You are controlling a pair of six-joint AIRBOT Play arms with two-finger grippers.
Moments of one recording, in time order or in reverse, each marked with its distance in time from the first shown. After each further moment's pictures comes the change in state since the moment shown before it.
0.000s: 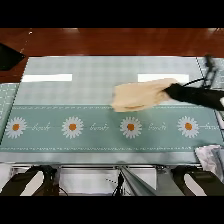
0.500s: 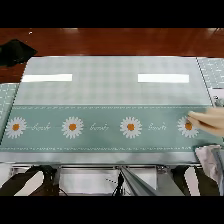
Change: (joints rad) left arm -0.002 -0.151 -0.063 -0.076 0.209 0.034; right arm -0.682 0.177 0.280 -0.602 0.723 -0.021
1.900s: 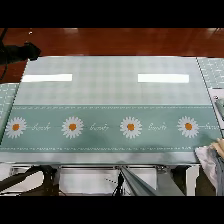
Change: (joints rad) left arm -0.004 -0.232 0.001 0.097 0.311 0.169; right arm -0.428 0.019 0.076 -0.158 -0.117 -0.175
